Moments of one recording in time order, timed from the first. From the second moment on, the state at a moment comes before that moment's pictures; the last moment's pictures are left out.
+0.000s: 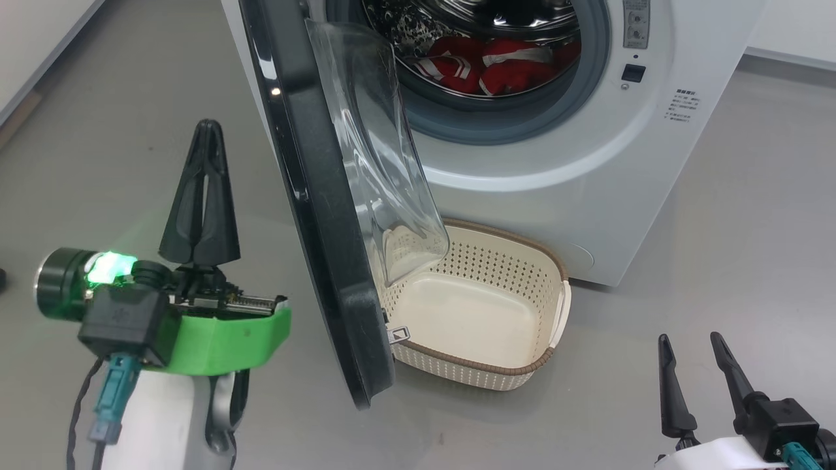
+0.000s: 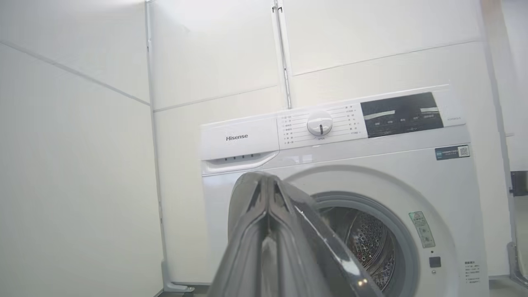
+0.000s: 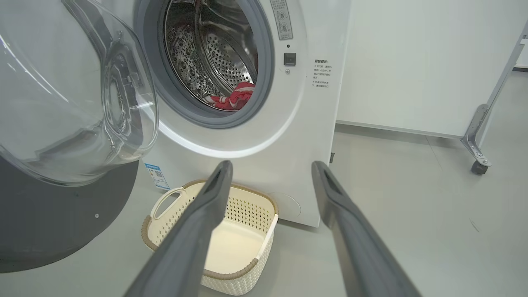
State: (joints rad) left arm -0.26 0.04 -0.20 -0.13 -0.21 0.08 -0.26; right arm 0.20 -0.09 0.09 0.03 0.25 -0.05 -0.26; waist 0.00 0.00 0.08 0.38
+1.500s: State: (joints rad) left arm -0.04 0.10 -0.59 -0.14 -0.32 0.00 0.04; right arm 0.21 -0.06 0.05 0.03 0.23 -0.01 -0.26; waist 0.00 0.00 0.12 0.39
